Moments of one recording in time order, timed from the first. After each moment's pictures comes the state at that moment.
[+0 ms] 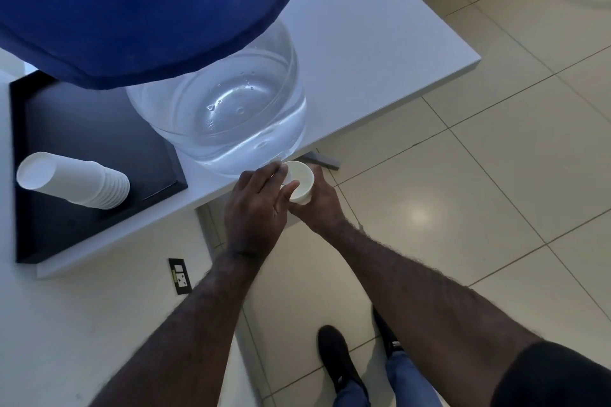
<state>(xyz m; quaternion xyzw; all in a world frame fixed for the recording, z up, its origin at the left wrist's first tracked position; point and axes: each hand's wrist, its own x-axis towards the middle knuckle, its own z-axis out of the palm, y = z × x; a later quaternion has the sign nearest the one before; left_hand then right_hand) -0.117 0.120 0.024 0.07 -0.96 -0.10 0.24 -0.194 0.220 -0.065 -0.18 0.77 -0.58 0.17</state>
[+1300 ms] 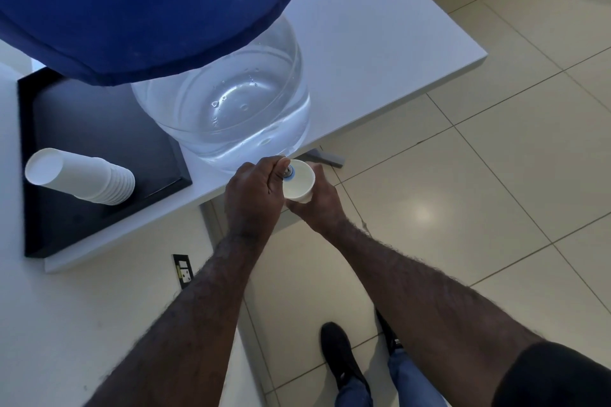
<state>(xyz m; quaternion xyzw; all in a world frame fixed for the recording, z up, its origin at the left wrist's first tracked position) -0.132 0.118 0.043 0.20 -0.93 -0.23 0.20 -0.192 0.212 -0.079 -0.20 0.77 -0.59 0.15</state>
